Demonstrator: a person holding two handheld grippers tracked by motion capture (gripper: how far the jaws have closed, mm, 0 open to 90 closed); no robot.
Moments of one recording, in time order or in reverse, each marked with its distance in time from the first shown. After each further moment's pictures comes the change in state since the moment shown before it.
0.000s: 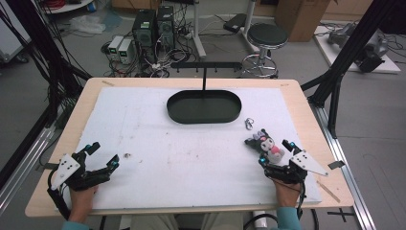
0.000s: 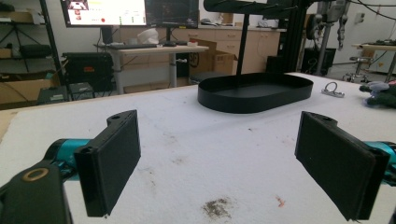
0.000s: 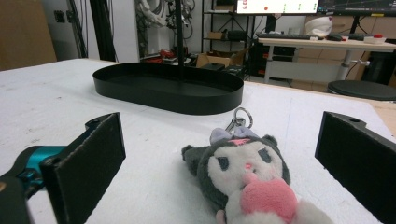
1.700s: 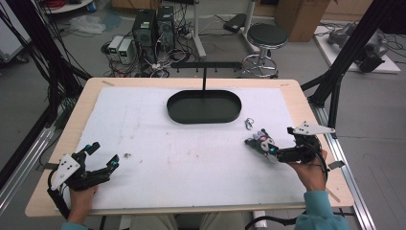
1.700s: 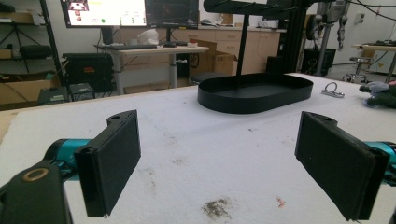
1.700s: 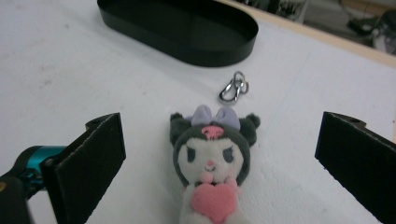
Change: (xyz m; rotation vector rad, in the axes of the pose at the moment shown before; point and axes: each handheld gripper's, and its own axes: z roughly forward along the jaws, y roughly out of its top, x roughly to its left) left arm -0.001 0.000 -0.001 -0.005 0.000 0.010; right arm -0.037 0.082 0.021 0.481 0.137 -0.097
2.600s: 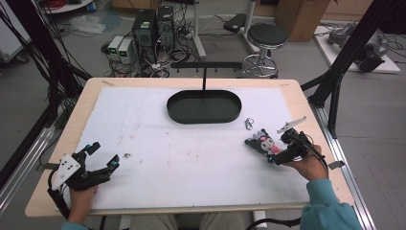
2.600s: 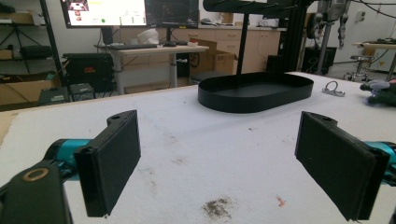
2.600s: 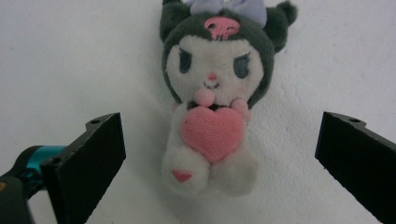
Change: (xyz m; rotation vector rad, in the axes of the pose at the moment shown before) left arm -0.001 0.000 0.000 0.003 0.001 0.002; right arm -0.010 0.001 0.035 0.473 0.067 -0.069
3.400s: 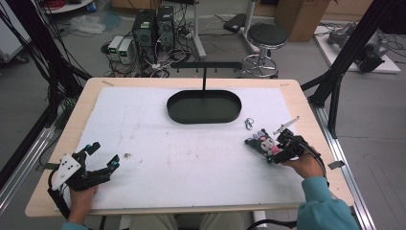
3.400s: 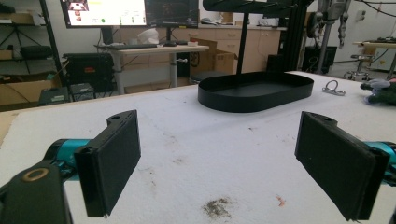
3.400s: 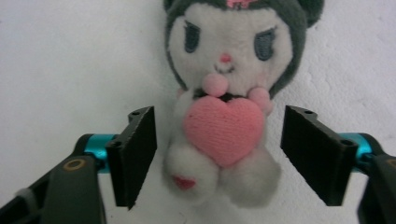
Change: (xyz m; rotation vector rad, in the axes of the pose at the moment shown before) left arm -0.001 0.000 0.000 -0.002 0.001 0.000; right arm -0.004 0.002 0.014 0.097 0.050 0.013
